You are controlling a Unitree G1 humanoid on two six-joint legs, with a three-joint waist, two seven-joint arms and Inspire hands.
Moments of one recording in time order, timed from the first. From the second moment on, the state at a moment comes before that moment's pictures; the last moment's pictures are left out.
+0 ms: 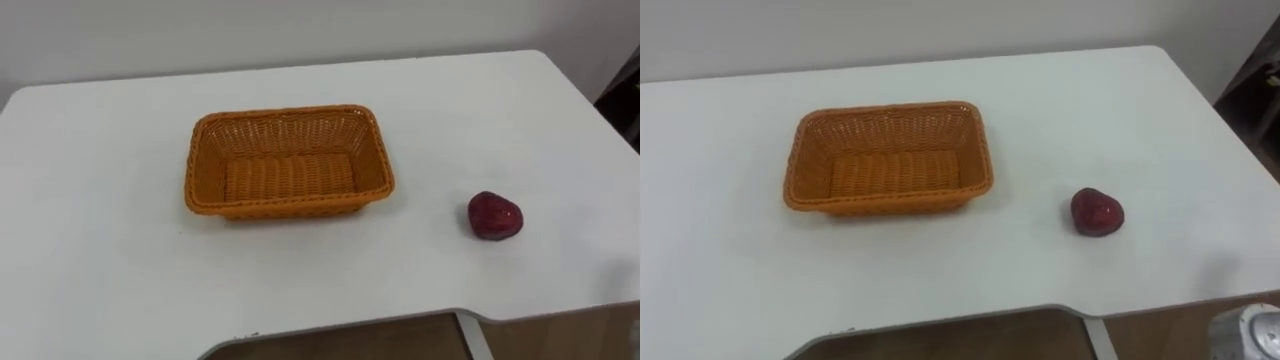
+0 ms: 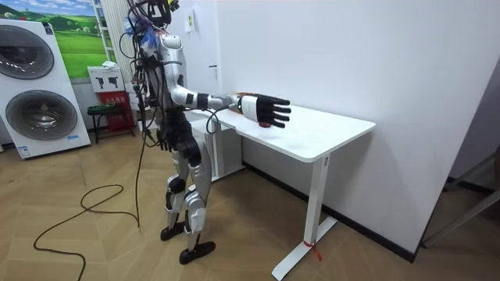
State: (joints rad) left arm 0.32 0.22 0.16 1.10 0.19 0.01 0.14; right arm 0.10 -0.28 -0.39 0.16 0.29 -0.23 -0.98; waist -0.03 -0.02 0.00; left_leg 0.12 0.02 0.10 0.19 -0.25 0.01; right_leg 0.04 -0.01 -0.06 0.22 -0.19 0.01
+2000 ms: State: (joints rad) left arm 0.30 0.23 0.09 1.12 0.19 0.00 0.08; right arm 0.17 -0.30 -0.06 0.43 0.02 -0.23 -0.40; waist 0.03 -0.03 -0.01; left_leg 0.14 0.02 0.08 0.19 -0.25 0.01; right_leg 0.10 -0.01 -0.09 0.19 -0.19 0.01
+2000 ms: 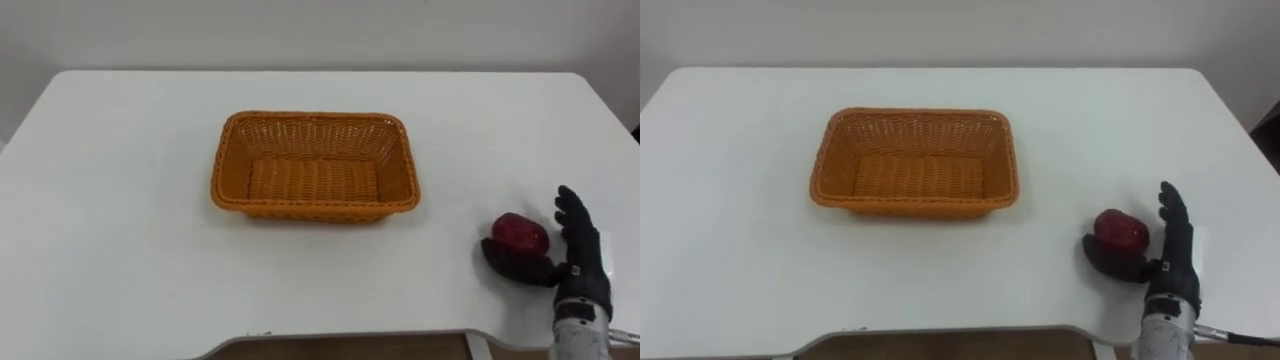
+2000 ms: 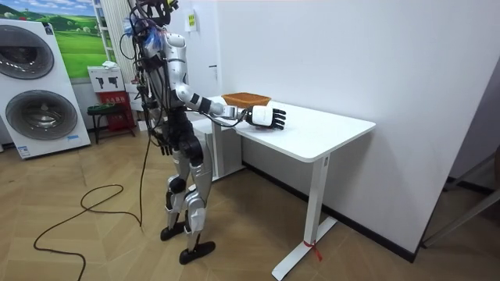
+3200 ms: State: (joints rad) left arm 0.26 0.23 0.08 1.13 0.23 0.00 0.09; right arm 0.16 -0.31 0.02 0.10 -0.13 -0.17 -0.35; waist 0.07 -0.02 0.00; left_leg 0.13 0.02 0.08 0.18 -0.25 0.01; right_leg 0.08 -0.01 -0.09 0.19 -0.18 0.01
